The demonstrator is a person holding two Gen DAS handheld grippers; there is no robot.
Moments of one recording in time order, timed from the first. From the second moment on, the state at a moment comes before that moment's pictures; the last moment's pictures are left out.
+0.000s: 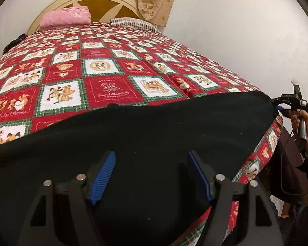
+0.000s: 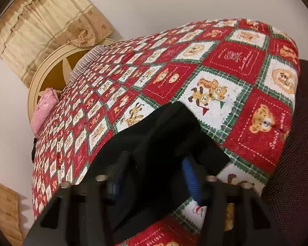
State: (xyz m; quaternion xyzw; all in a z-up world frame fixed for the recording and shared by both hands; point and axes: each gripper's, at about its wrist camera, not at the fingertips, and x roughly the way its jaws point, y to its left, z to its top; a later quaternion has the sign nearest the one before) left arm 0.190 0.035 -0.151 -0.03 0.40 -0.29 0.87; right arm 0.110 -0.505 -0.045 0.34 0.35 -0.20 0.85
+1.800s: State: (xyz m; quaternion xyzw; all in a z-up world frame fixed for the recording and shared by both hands) left arm 0.163 -0.071 -0.149 0.02 0.40 -0.45 0.80; right arm 0.092 -0.292 -0.086 -0.34 0.38 -0.03 0.86
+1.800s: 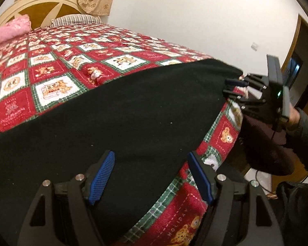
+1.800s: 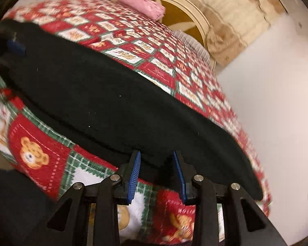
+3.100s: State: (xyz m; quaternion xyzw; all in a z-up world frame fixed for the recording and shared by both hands) left arm 0.163 -0.038 -0.156 0.00 0.39 -0.51 0.76; right arm 0.100 -0.220 -0.097 -0.22 0.41 0.11 0.88
